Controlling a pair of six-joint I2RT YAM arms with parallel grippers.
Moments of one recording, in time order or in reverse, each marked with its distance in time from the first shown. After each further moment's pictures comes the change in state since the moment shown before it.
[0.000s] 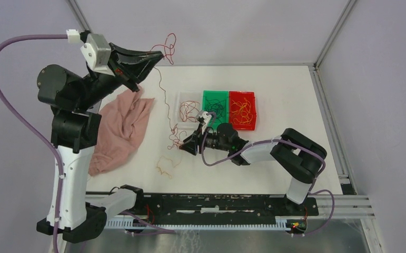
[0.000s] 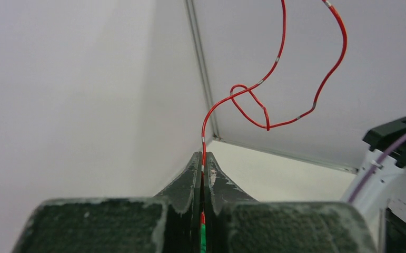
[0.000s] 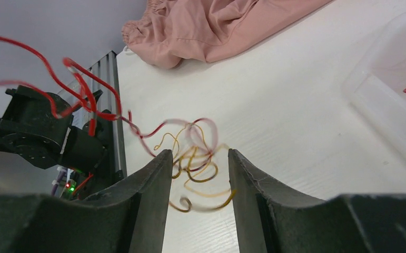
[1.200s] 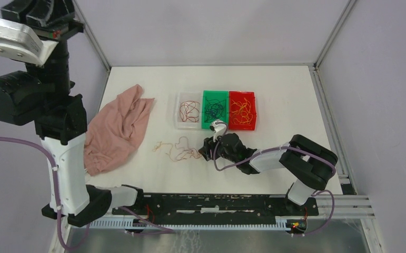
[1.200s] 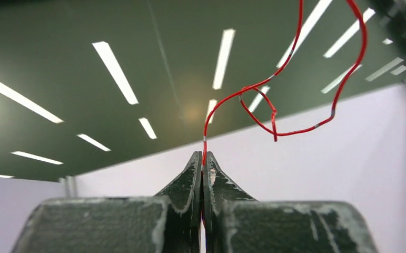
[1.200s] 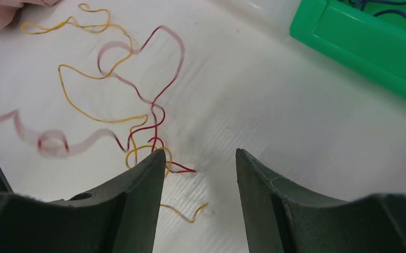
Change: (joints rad) left arm -0.003 0.253 0.543 0.443 -0.627 0.426; right arm 0.029 -0.103 -0.168 -0.244 0.449 -0.047
